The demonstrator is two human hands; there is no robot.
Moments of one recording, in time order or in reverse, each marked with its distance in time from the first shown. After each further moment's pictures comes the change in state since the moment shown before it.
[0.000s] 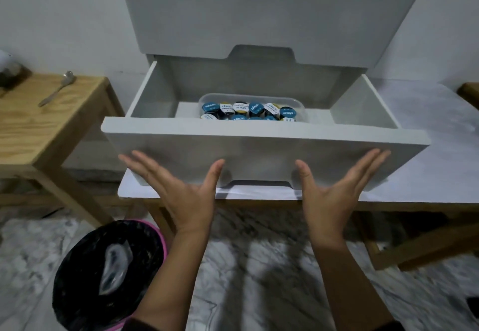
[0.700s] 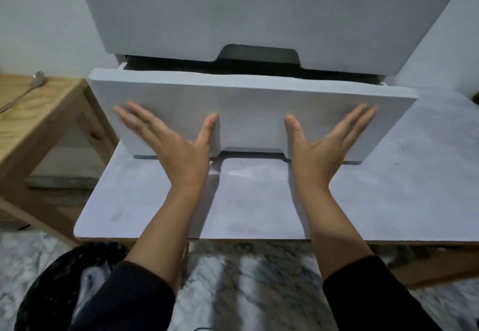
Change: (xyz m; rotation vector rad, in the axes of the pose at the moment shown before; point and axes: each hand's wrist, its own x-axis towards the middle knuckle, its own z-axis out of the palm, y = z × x) left_hand 0.089 -0.007 0.096 0.000 0.032 0.055; right_hand 0.099 0.003 0.094 0.078 0.050 -0.056
